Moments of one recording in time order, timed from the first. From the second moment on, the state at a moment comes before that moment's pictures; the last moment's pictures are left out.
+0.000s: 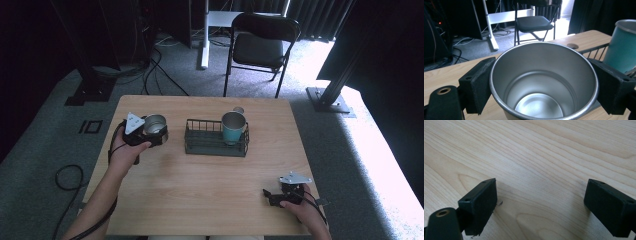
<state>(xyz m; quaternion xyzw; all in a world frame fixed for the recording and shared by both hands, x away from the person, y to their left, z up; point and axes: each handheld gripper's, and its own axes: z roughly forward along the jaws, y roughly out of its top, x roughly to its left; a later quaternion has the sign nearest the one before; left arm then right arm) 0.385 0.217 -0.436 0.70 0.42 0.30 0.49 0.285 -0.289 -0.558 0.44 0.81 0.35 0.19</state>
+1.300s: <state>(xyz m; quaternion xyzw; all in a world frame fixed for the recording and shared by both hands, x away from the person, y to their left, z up) 0.418 0.105 -0.400 0.73 0.36 0.27 0.52 0.285 -0.289 -0.558 0.44 0.81 0.35 0.19</state>
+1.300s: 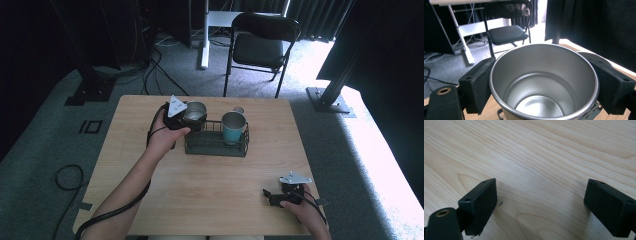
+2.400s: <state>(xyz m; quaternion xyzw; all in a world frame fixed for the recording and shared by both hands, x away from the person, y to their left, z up) 0.439 0.064 -0.451 0.71 0.41 0.27 0.50 0.285 -0.289 -0.558 0.44 0.81 0.35 0.19</state>
